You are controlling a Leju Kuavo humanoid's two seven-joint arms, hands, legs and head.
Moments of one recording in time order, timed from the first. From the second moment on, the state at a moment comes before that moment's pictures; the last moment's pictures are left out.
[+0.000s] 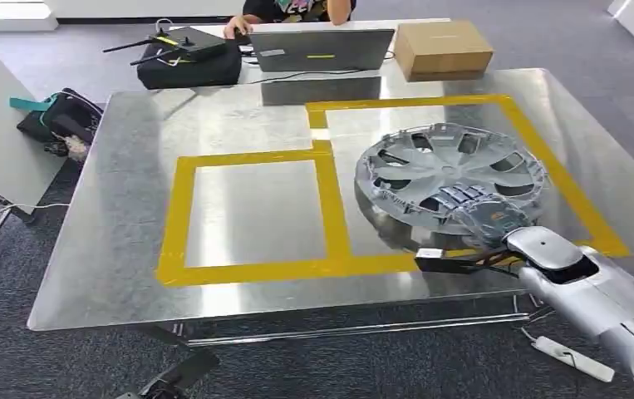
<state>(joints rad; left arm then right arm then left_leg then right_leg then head) -0.17 -0.17 0.72 -0.19 -1.30 0.01 -0.41 -0.62 -0.46 0.72 -1.01 1.17 -0.12 -0.08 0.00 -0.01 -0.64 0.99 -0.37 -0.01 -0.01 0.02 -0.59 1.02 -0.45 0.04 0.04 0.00</state>
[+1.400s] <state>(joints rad) -0.09 -0.17 0.77 -0.19 -1.09 0.06 -0.42 0.12 -0.25 -0.09 -2.06 0.18 -0.20 -0.61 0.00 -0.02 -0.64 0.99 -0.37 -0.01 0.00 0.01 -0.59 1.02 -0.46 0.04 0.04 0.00</state>
